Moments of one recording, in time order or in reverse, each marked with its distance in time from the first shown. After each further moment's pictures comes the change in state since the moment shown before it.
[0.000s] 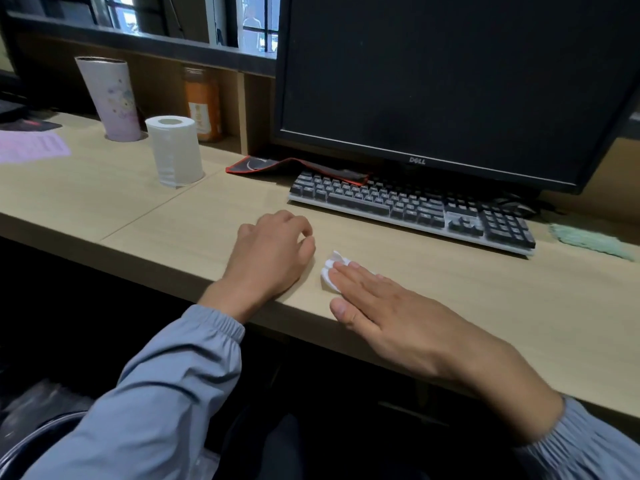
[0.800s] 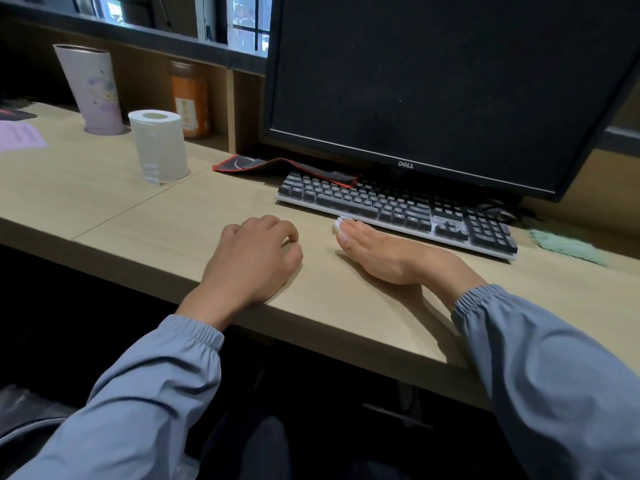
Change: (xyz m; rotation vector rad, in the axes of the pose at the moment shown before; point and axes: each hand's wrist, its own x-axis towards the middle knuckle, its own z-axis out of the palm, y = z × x) left_hand -0.002 -0.007 0.004 0.011 -0.037 0.018; right_hand 0.082 0.070 -0.042 0.019 -0.019 0.132
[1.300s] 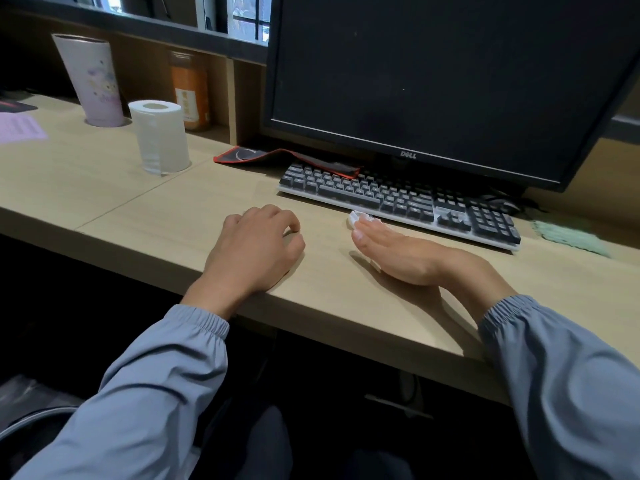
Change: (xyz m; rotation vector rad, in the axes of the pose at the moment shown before) left_hand 0.000 0.001 0.000 -0.015 0.013 -0.010; right_hand -0.039 -0.007 -0.004 0.048 0.003 -0.015
